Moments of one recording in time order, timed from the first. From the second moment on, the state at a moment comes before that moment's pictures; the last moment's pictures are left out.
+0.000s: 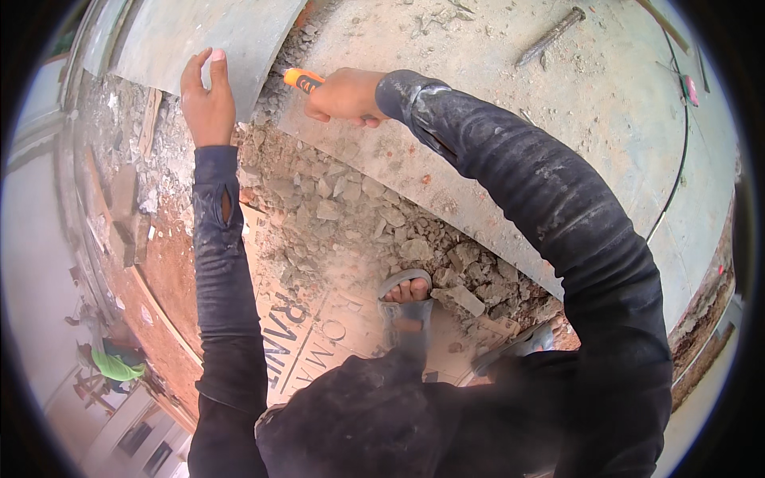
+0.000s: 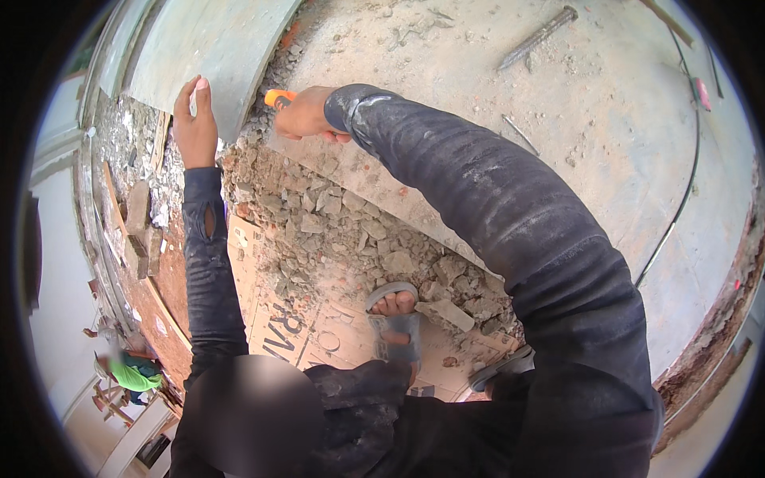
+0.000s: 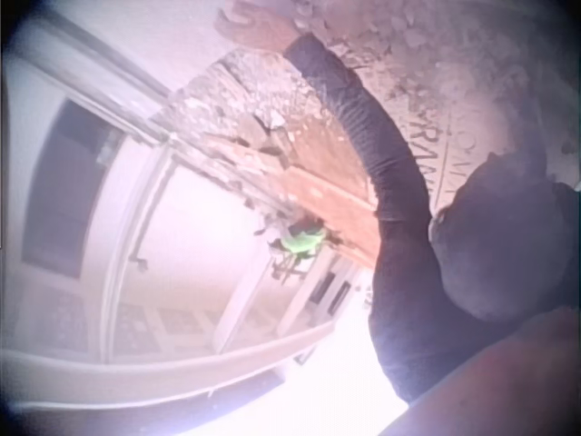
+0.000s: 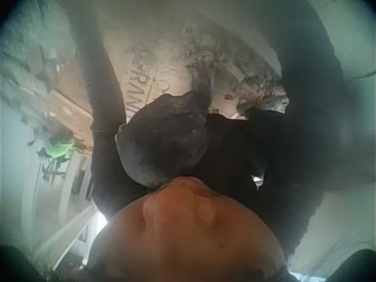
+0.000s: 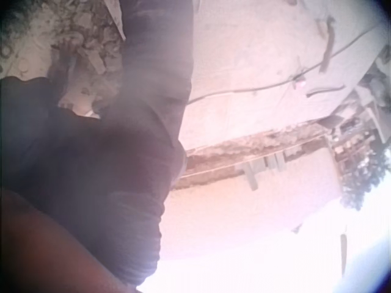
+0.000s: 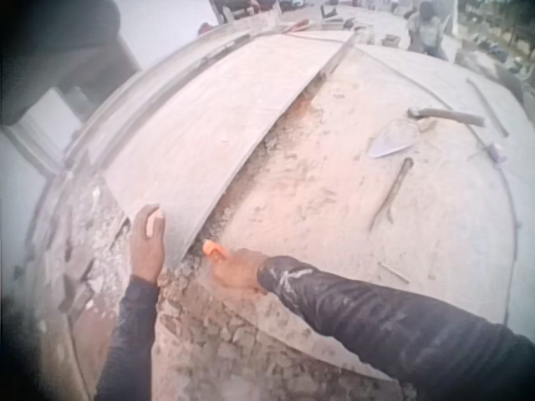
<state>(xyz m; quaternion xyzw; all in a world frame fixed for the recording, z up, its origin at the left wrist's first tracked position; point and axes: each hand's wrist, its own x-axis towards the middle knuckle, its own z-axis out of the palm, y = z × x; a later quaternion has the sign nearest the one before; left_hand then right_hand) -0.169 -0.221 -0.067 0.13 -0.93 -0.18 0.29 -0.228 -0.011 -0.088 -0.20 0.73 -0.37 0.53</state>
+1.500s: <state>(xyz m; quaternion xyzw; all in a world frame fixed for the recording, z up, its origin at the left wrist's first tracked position) -0.206 -0.252 -0.110 0.24 -0.95 -0.04 0.21 -0.336 0.186 0.098 -0.13 0.79 -0.44 0.40</state>
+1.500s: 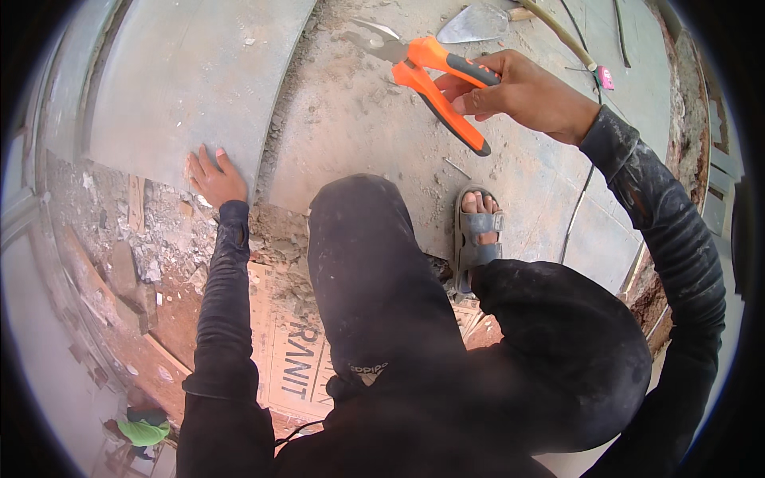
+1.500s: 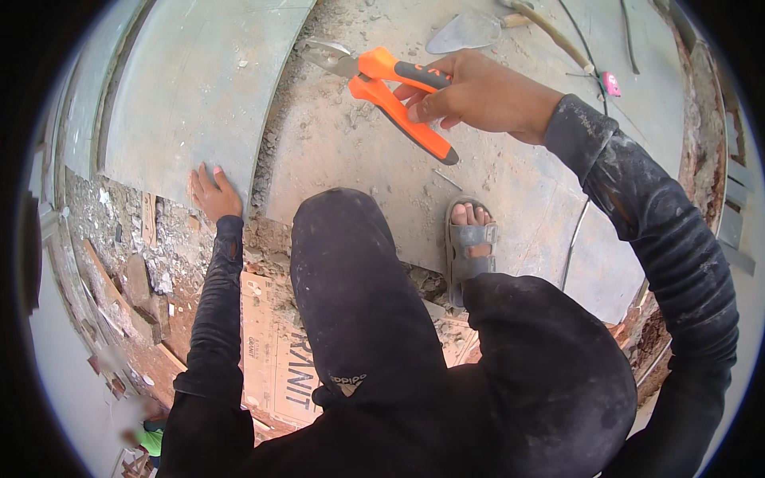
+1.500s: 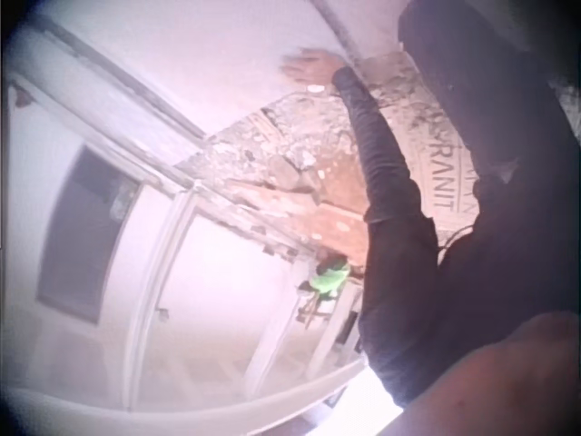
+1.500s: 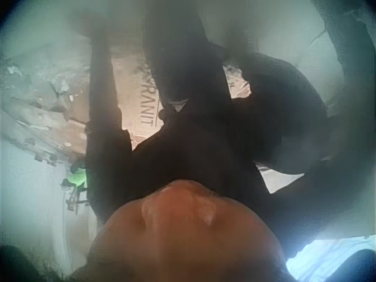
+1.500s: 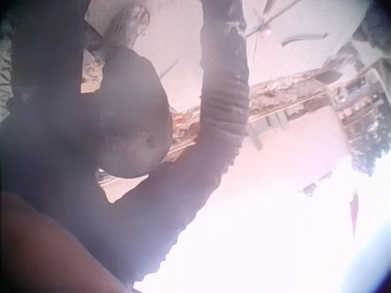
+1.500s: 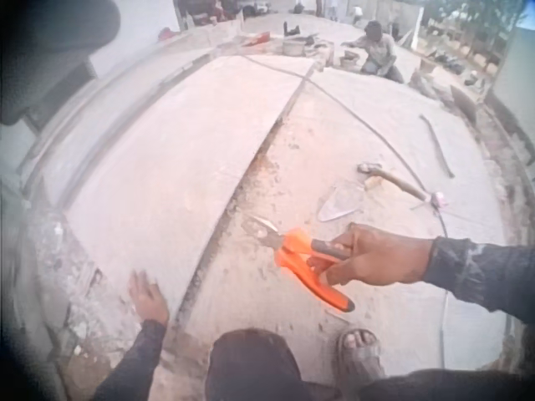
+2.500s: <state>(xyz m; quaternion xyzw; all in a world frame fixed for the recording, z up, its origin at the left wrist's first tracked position) -0.172 -0.067 -0.061 0.55 -0.61 -0.58 -0.03 -0.306 -0.028 -0.144 -0.06 0.39 -0.55 0.73</state>
